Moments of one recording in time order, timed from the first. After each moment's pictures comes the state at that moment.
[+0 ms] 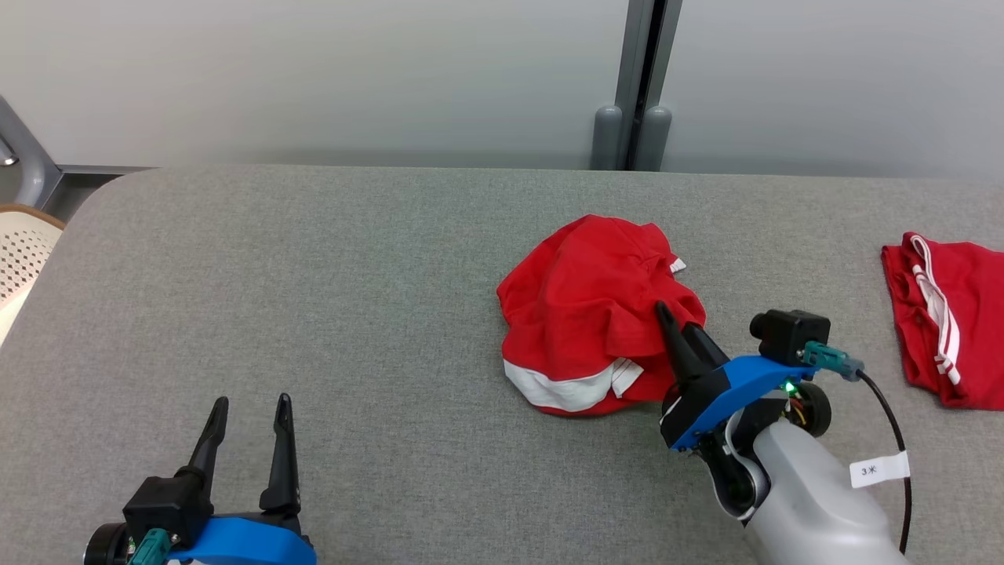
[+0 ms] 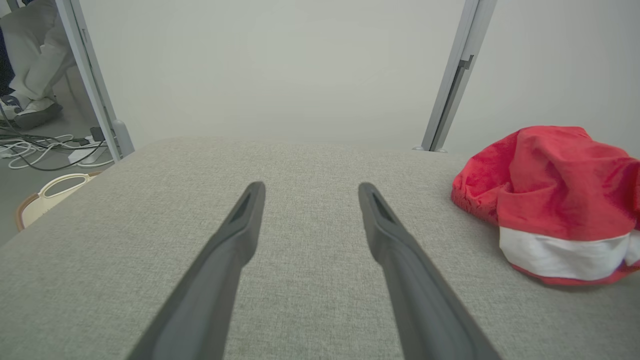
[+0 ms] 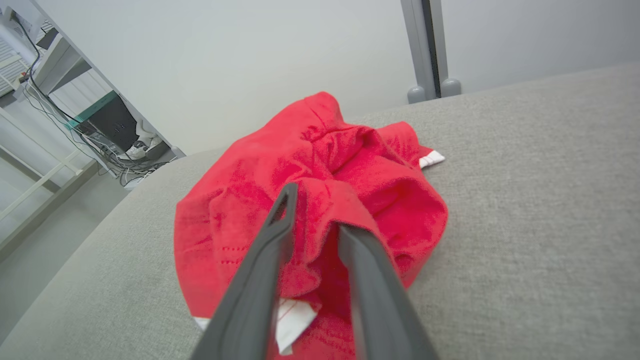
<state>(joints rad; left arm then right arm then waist) 0.00 0.23 -0.20 0.20 -0.35 0.04 -0.22 -0.55 -0.05 0.33 0.86 0.62 0.13 -0.23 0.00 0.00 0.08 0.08</state>
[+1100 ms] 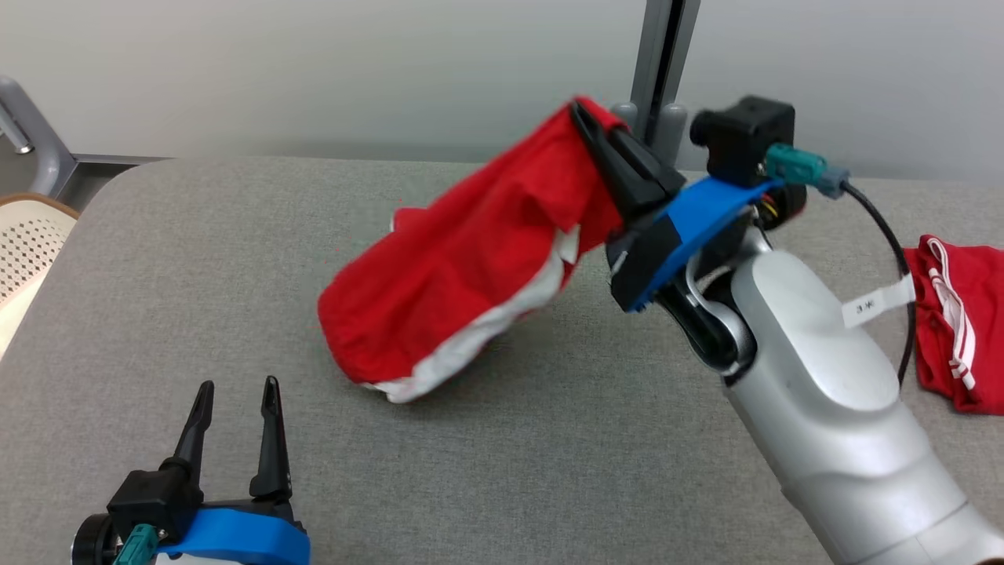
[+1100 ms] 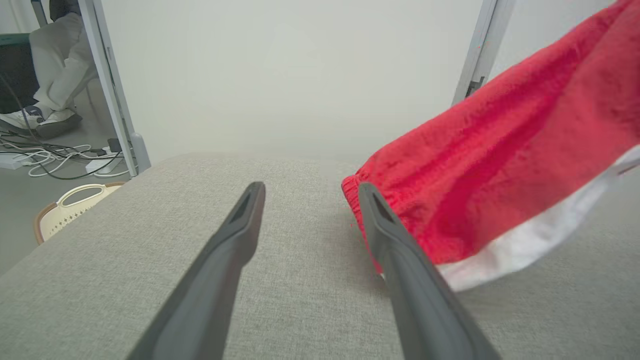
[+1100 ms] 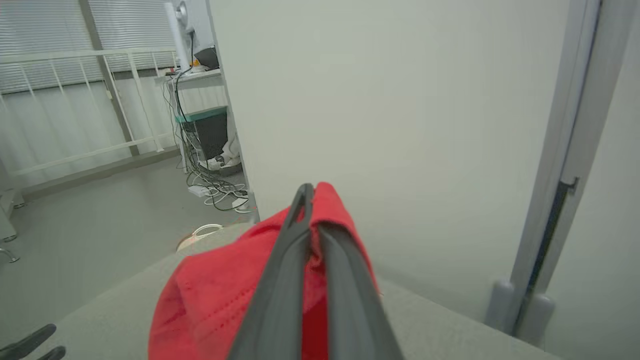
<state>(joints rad) -0.01 0.24 -0.19 0.16 -0.37 0.06 -0.24 -0.83 -0.08 0.45 0.52 0.50 0.13 -0.03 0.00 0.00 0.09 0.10</state>
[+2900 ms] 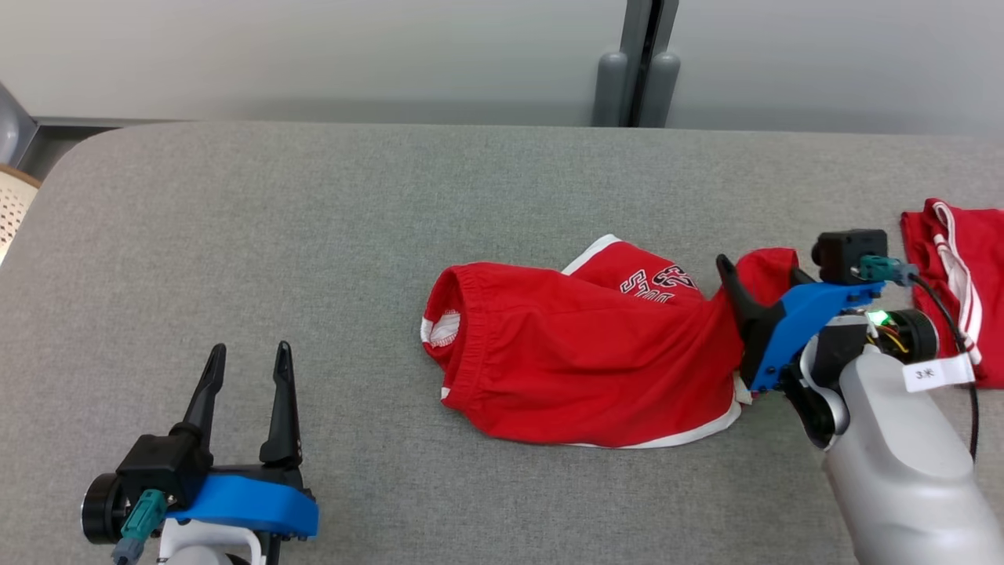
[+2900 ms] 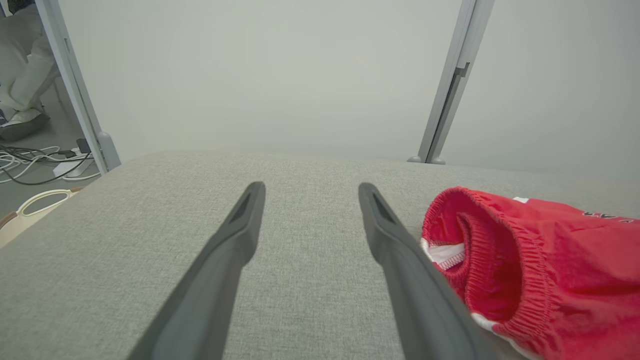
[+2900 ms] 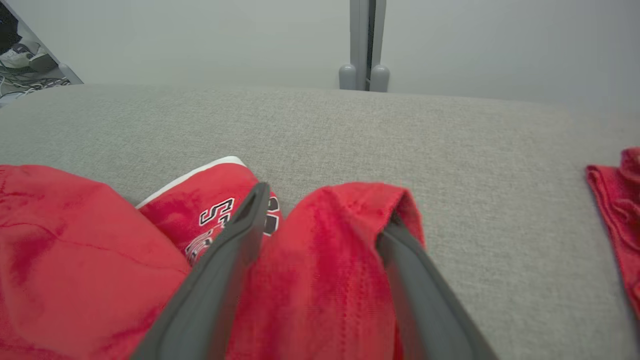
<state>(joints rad) -0.10 0.24 -0.23 0.20 -0.38 0.05 -0.25 -0.64 -0.13 0.09 0.80 0.24 0.13 0.05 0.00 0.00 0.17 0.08</state>
